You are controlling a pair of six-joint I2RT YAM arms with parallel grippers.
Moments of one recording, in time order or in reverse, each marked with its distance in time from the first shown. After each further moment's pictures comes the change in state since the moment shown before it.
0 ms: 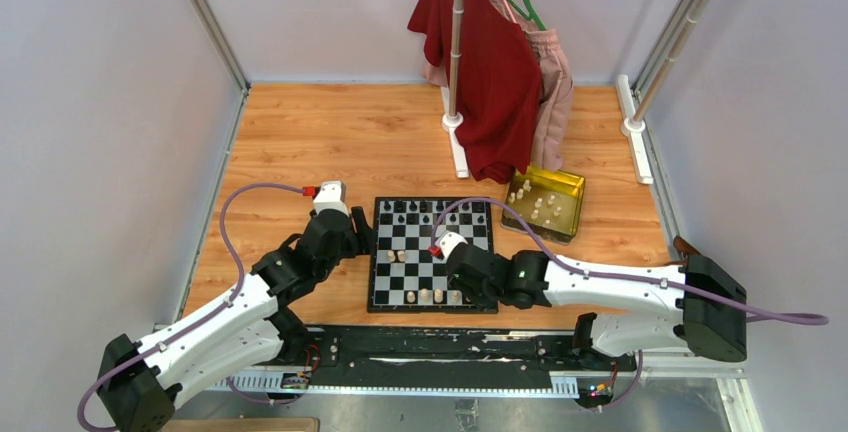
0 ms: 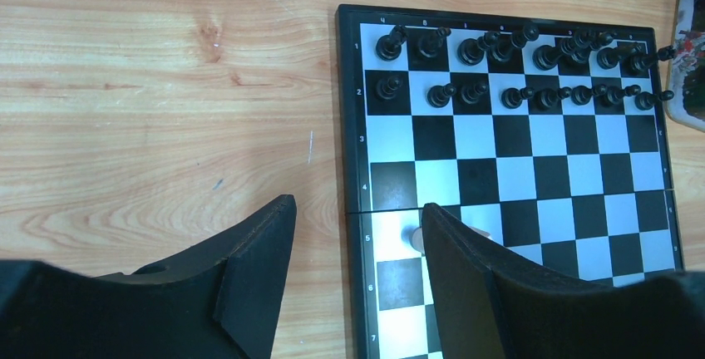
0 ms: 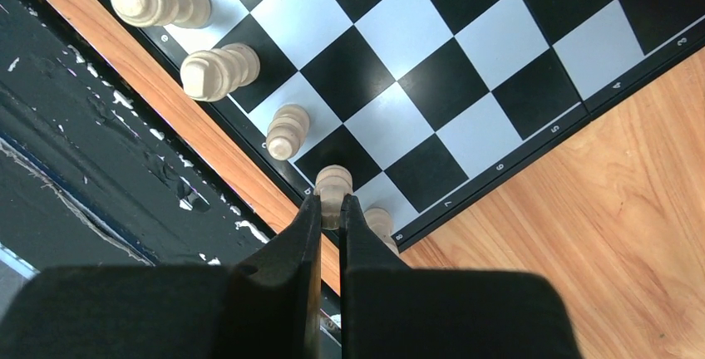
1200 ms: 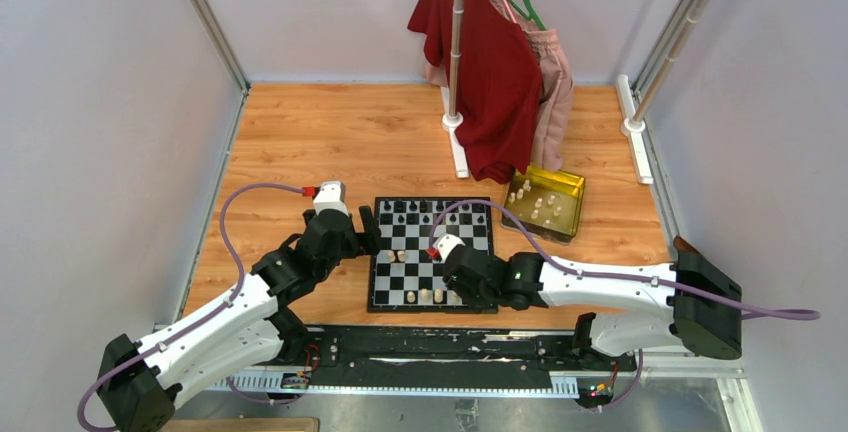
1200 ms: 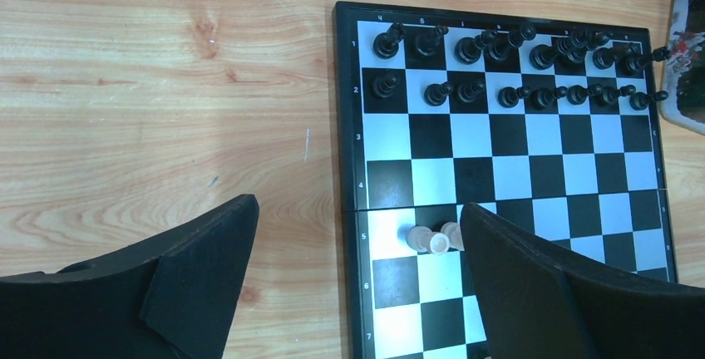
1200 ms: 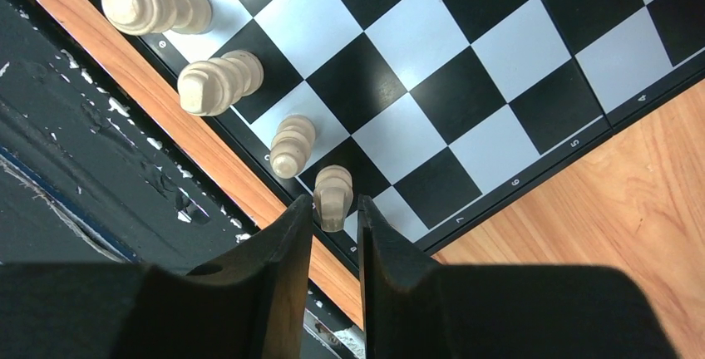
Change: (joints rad) left arm 0.000 0.000 0.000 -0.002 0.006 -0.011; right arm 0.000 0.031 -0.030 0.060 -0.015 -0.003
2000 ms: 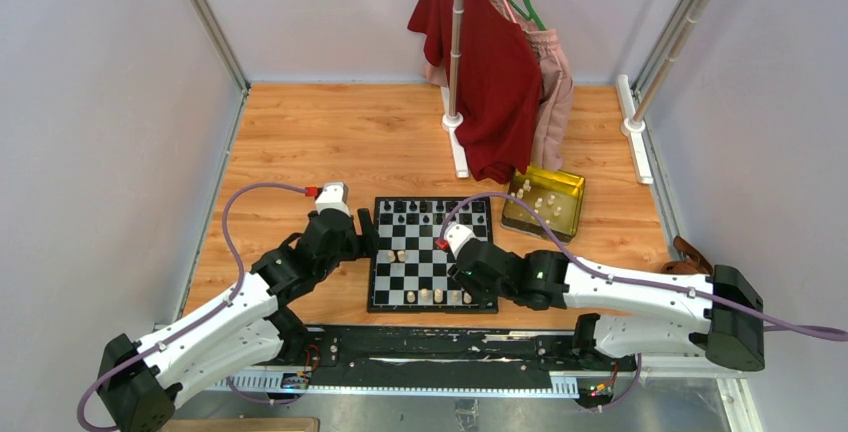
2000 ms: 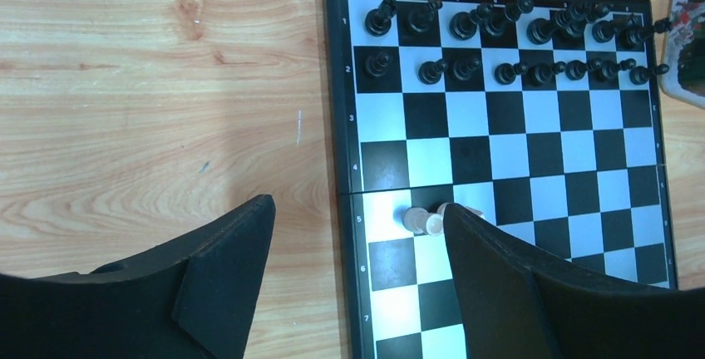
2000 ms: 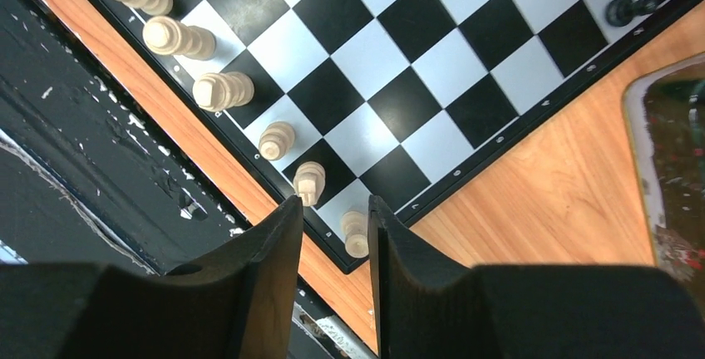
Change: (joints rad) left arm 0.000 0.002 0.014 -0.042 0.034 -0.004; right arm 0.000 -0.129 0.023 -0.053 0.060 -0.026
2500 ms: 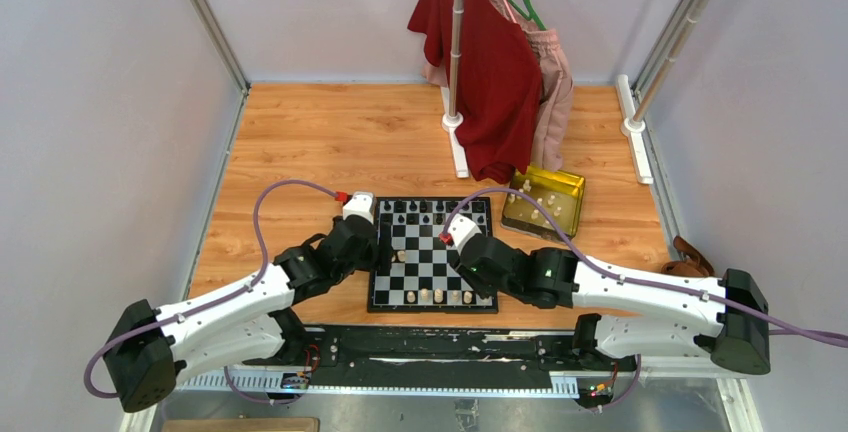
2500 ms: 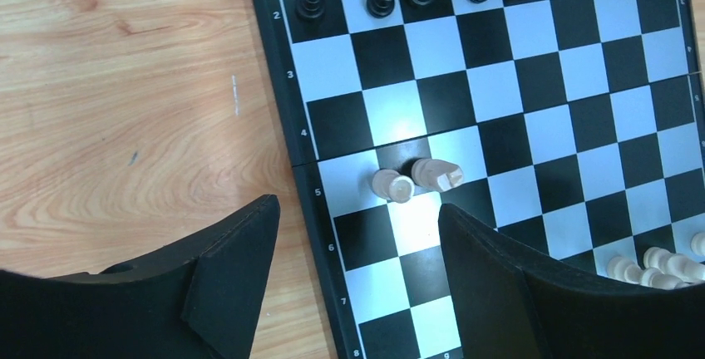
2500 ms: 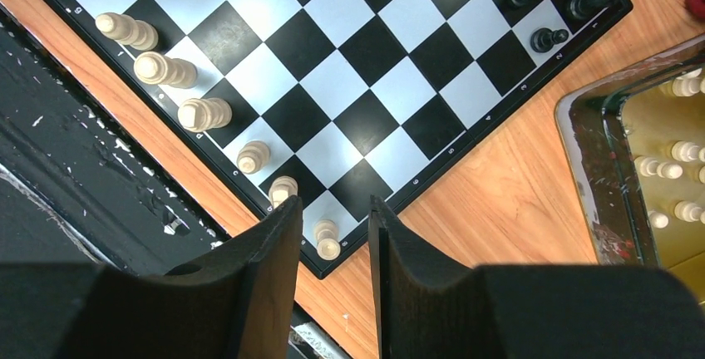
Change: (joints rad) left arm -0.127 0.144 0.000 0.041 0.028 0.027; right arm 0.000 -0.047 0.047 -0.026 0.082 -0.038
